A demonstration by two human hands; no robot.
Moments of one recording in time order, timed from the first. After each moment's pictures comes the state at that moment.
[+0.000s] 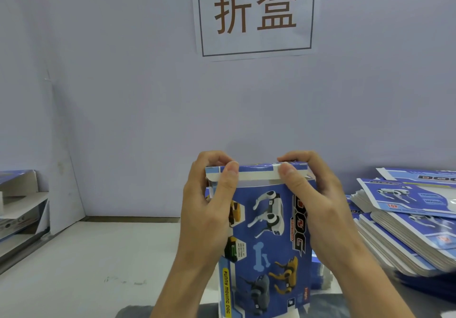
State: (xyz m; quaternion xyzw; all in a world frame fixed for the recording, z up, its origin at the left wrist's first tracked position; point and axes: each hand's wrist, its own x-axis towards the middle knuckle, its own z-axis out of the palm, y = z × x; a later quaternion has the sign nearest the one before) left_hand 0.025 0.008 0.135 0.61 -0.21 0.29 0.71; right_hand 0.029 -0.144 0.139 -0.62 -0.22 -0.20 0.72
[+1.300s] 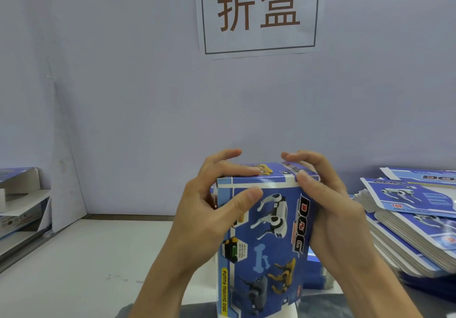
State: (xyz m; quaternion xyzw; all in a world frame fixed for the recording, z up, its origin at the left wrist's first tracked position) left_hand 0.028 0.032 0.136 0.64 -0.31 0.19 0.68; right_hand 0.036 -0.152 0.128 -0.51 -0.27 -0.10 0.81
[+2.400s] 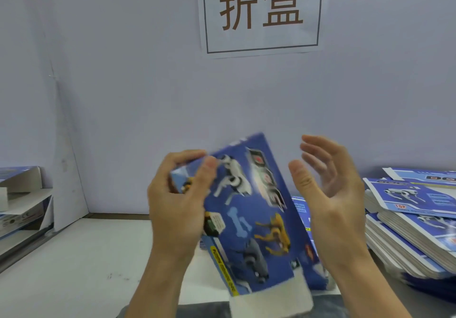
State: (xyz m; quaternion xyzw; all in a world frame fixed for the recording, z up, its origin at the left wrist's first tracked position) left_hand 0.047 0.043 0.128 0.56 -0.18 0.42 0.69; right_hand 0.036 -0.135 0.131 -0.60 -0.21 -0.38 0.67
